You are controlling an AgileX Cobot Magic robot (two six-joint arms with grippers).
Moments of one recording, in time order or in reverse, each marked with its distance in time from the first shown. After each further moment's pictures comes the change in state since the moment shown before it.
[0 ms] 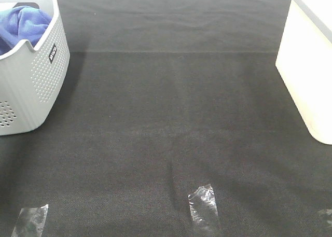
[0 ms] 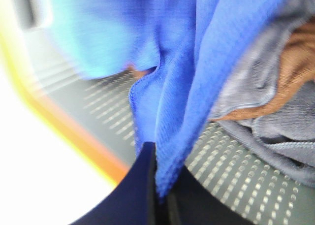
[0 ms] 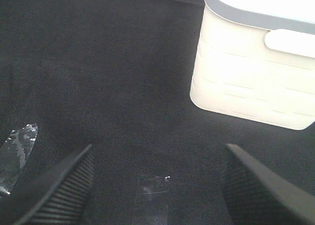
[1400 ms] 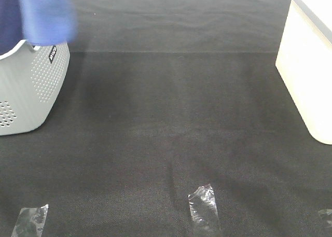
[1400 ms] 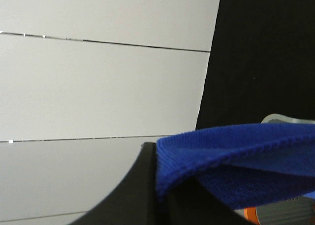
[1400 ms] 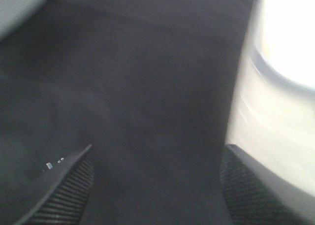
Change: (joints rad) left arm -0.501 -0.283 -0.223 0.114 -0.085 -0.094; right arm 0.000 0.241 -0.014 0.239 -0.254 -0.231
